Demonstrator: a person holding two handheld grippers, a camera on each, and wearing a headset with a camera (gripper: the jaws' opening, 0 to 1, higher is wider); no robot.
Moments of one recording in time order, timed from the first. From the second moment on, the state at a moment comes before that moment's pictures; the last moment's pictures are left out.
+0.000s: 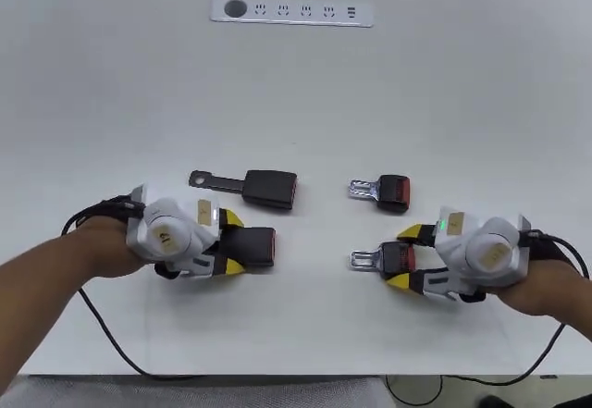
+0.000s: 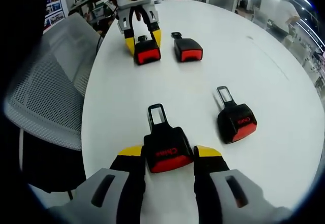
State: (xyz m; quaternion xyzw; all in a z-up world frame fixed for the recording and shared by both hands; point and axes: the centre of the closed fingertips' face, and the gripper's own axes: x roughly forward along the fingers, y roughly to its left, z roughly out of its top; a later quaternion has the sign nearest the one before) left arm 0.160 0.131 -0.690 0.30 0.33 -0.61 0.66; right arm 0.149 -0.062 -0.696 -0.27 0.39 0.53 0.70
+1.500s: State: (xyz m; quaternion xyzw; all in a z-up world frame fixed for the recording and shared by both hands) left arm 0.161 0.136 -0.695 0.30 0.34 -0.60 0.65; right arm 0.166 0.035 -0.692 -0.23 0.35 0.55 0.72
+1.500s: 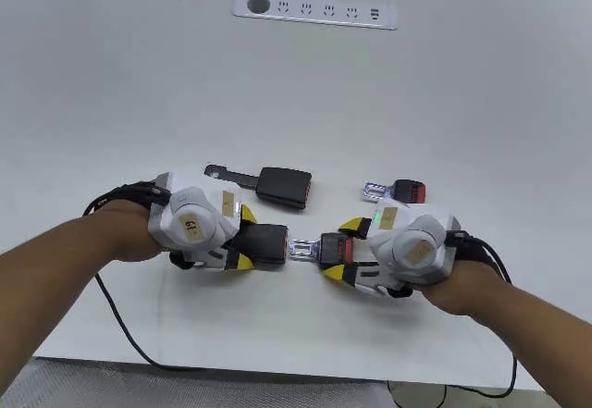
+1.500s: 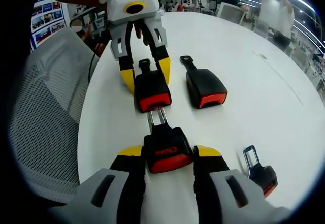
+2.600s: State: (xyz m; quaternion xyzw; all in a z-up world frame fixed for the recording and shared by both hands) left arm 0.161 0.133 -0.694 0.31 0.35 -0.60 0.65; right arm 0.164 0.061 -0.692 -0.23 0.34 0.56 0.72
